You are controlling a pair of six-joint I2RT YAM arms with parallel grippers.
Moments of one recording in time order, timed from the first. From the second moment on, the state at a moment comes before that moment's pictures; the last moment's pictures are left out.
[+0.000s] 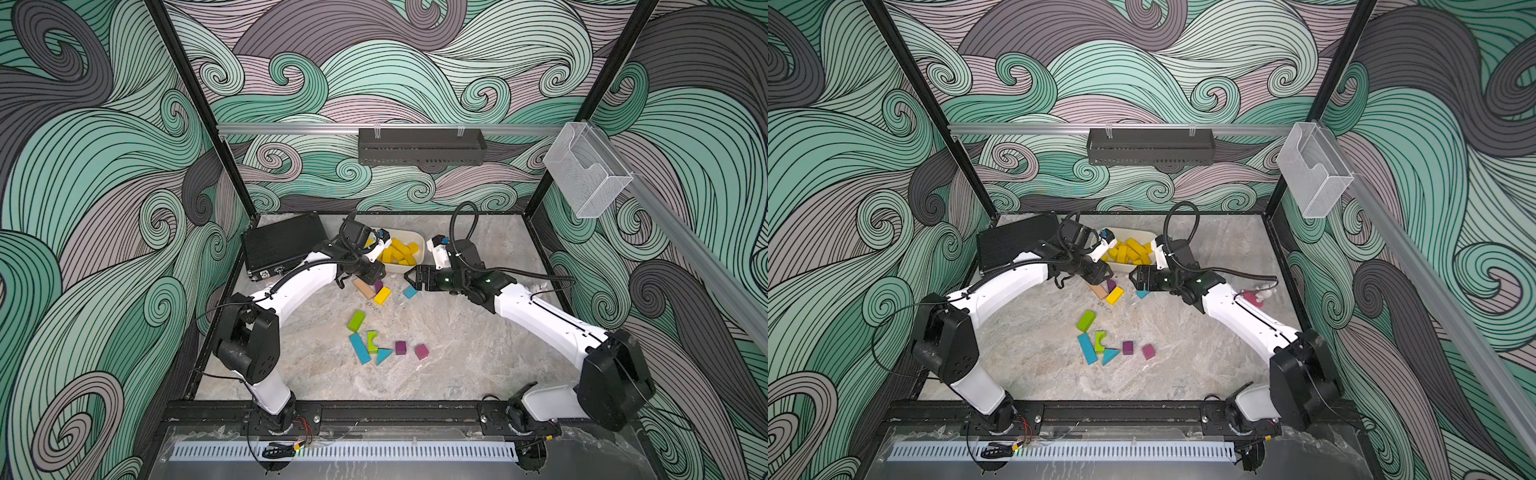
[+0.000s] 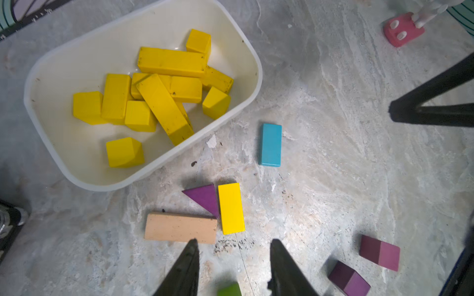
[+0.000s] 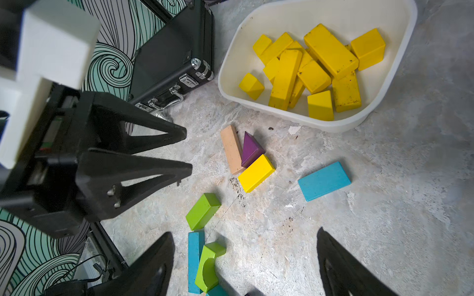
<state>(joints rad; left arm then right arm) -0.50 1.67 1.36 -0.65 0.24 0.13 0.55 1.43 1.02 -0.30 -0.28 0.49</state>
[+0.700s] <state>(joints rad) -0.53 1.74 1.34 -0.63 0.42 0.09 0.53 1.54 1.02 -0.19 -0.31 0.66</state>
